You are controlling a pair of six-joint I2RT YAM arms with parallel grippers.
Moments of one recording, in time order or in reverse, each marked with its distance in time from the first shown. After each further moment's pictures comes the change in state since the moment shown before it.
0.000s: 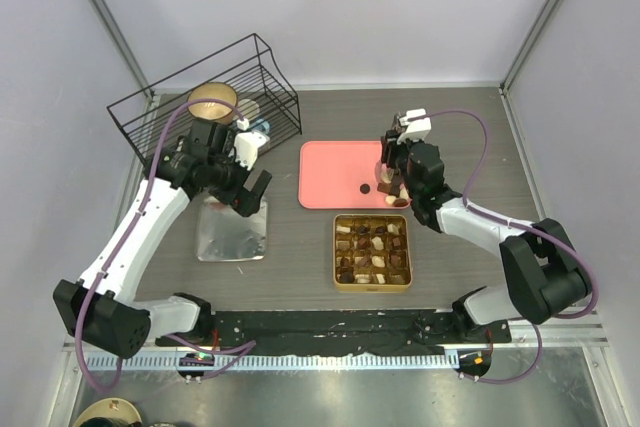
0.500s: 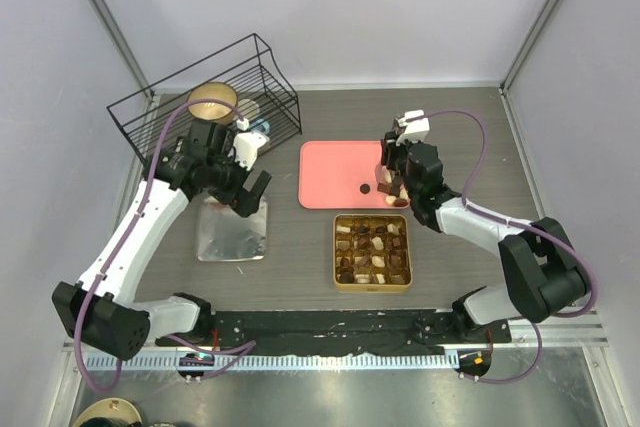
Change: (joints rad) left arm 0.000 -0.010 0.000 0.000 -0.006 0.017; right arm -0.002 0.005 0.000 -0.018 0.000 -0.005
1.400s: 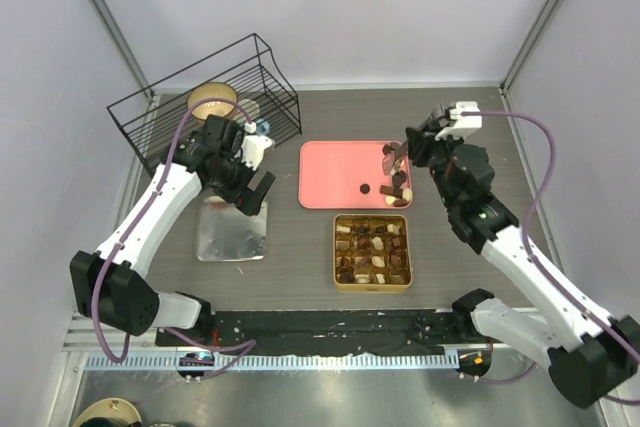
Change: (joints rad) left arm 0.012 0.116 -0.005 0.001 -0.015 0.009; right arm 0.014 -0.439 0.121 -0.457 0.018 0.151
